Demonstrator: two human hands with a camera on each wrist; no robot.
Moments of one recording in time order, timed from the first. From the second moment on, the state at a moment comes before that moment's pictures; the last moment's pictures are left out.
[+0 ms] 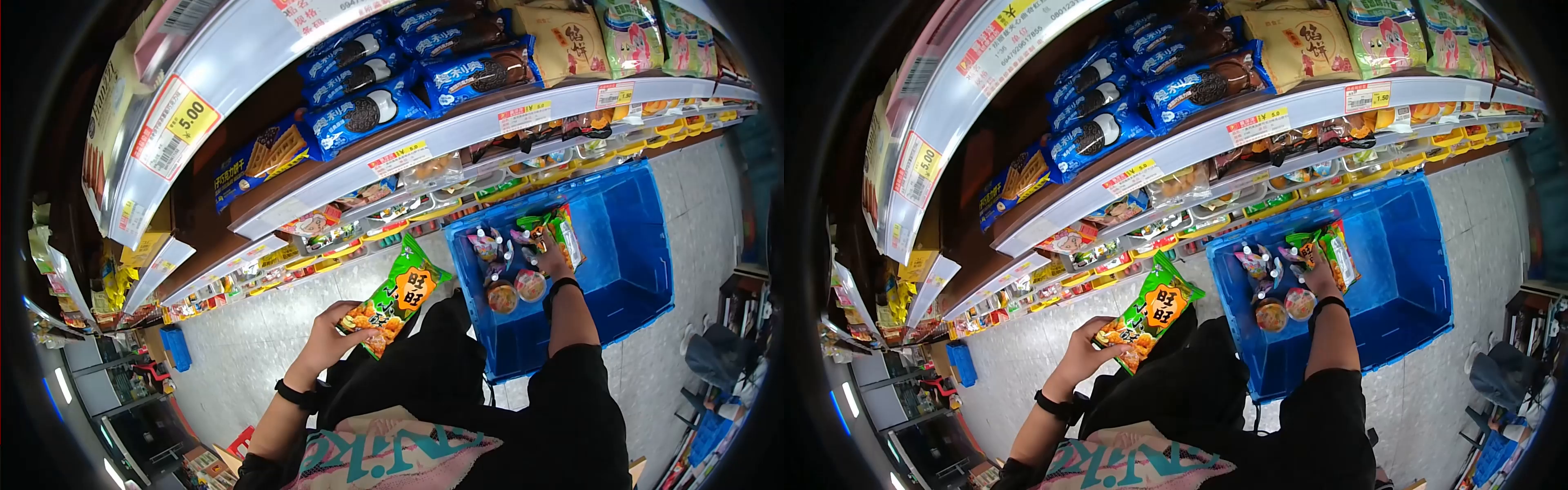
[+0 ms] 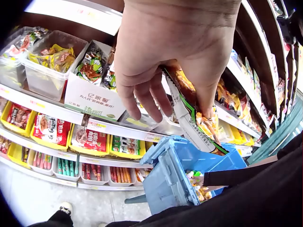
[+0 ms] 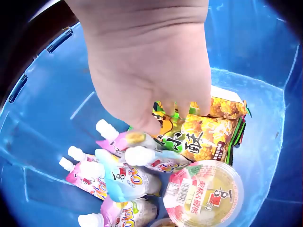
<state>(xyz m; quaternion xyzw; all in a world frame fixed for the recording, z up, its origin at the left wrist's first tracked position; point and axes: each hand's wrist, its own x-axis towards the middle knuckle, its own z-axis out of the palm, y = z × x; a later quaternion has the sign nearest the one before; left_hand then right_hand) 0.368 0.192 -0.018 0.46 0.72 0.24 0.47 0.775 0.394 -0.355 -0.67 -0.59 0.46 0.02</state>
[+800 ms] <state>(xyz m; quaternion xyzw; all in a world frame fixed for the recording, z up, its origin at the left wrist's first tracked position) 0.419 0.246 -0.012 0.65 0.54 0.14 0.52 0.654 0.291 -0.120 -0.33 -0.40 0.82 0.24</state>
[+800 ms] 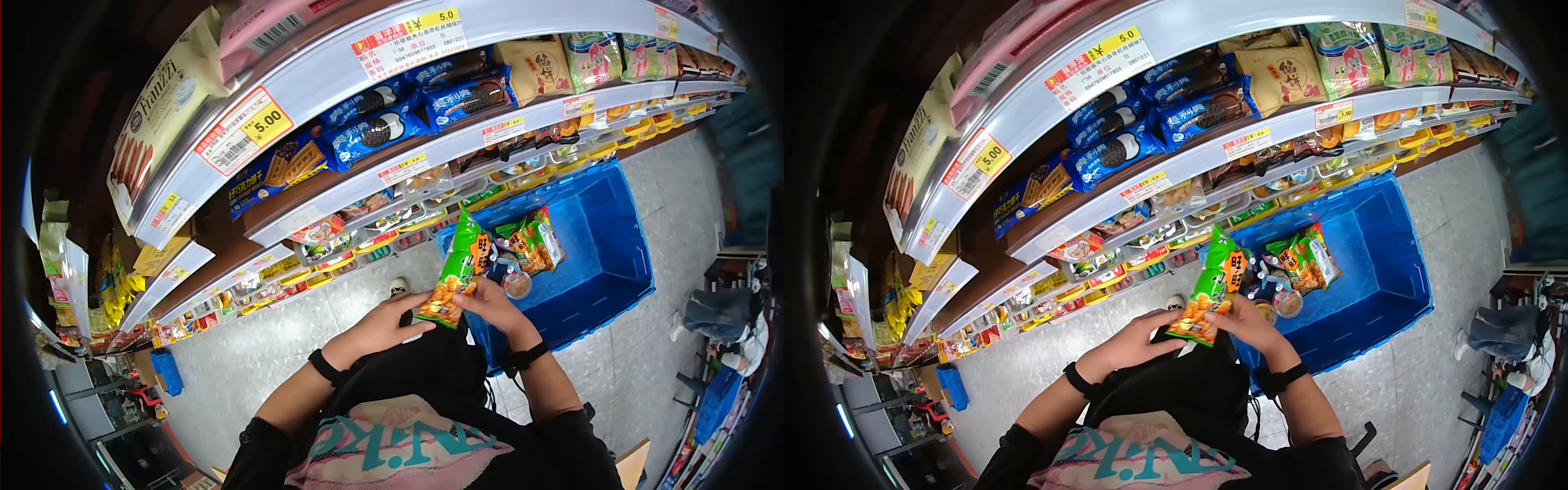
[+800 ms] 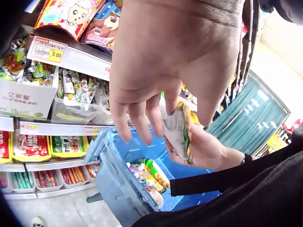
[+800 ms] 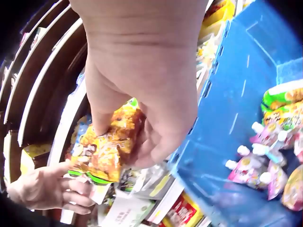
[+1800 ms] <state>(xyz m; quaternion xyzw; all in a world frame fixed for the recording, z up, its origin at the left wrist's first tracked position) 0.364 0.149 -0.027 0.46 0.67 0.22 0.54 0.756 0.318 -0.277 -0.72 -0.61 0.33 -0.02</state>
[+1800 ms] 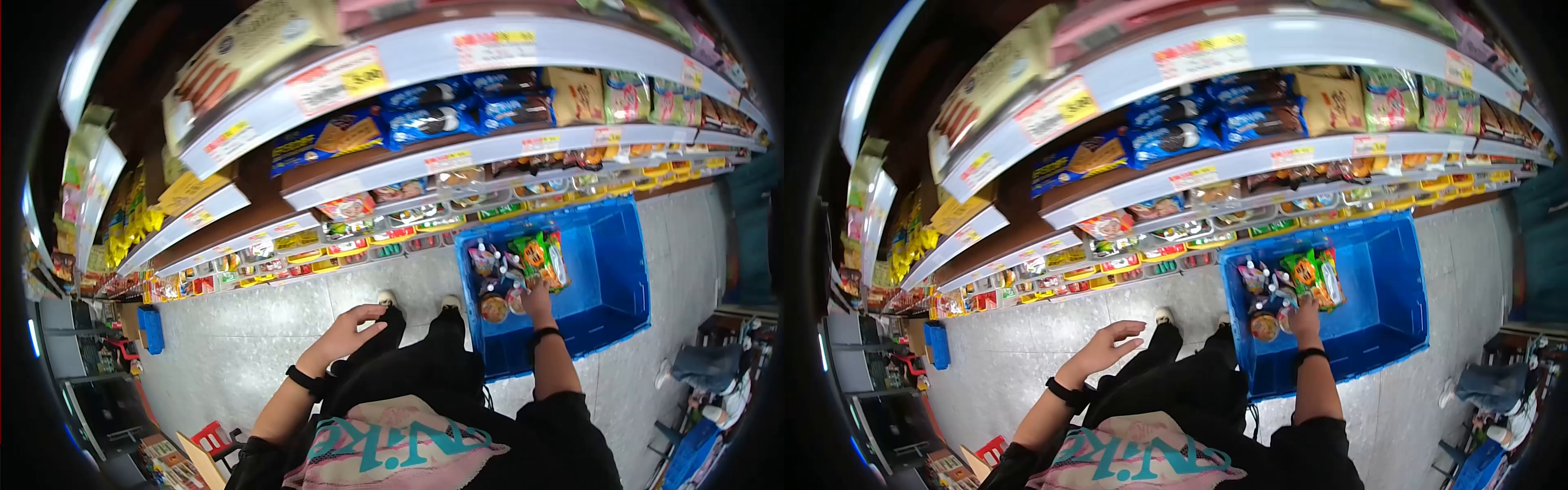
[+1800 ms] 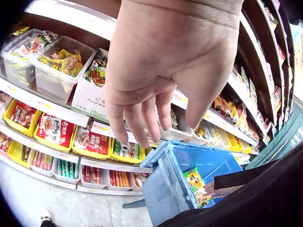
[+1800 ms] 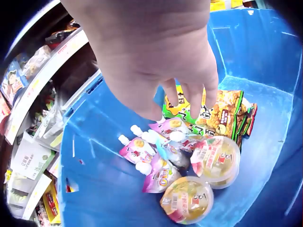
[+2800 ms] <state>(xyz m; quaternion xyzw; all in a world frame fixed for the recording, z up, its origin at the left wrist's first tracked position) 0.077 -0.200 -0.057 0.23 0.73 0.51 0.39 0.305 0.114 -0.090 -0.19 -0.88 0.43 0.05</state>
